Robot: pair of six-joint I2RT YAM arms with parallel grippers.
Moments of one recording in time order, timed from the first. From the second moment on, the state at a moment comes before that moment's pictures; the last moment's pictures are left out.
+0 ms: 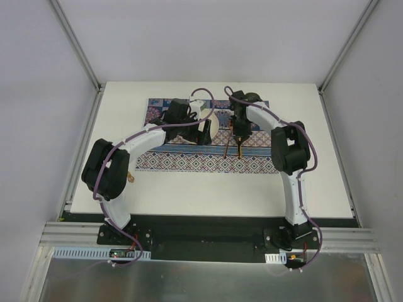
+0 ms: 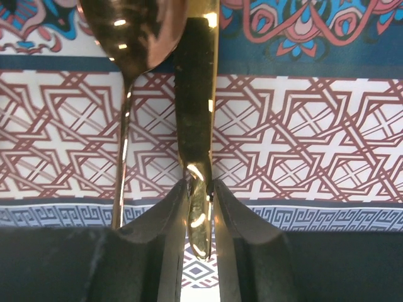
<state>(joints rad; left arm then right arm) -0.52 1.77 1.24 -0.20 0.36 -0.18 0.42 2.24 1.83 -0.95 0.11 0.37</state>
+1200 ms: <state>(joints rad) -0.52 1.77 1.24 -0.20 0.36 -0.18 0.39 2.21 1.75 -0.86 0.12 0.50</state>
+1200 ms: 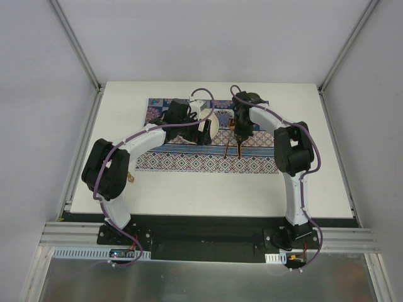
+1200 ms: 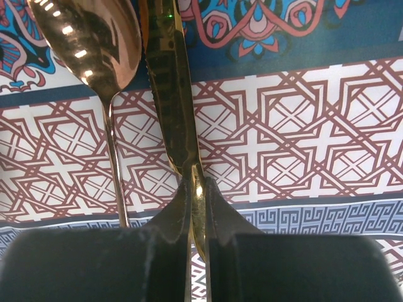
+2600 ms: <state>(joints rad) -0.52 1.78 1.24 -0.20 0.35 -0.18 0.38 2.18 1.72 -0.83 0.20 0.64</state>
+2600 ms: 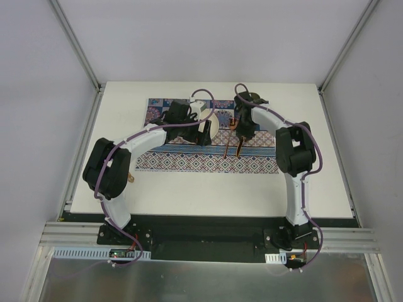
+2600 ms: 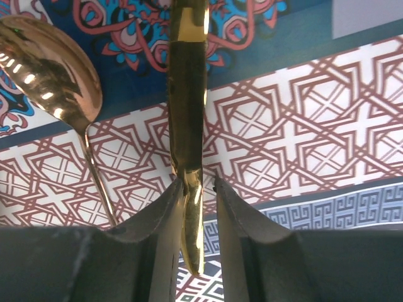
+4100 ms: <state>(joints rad) -0.52 0.99 0.68 0.06 -0.49 -0.27 0.44 1.90 1.42 -0.58 0.16 0.36</state>
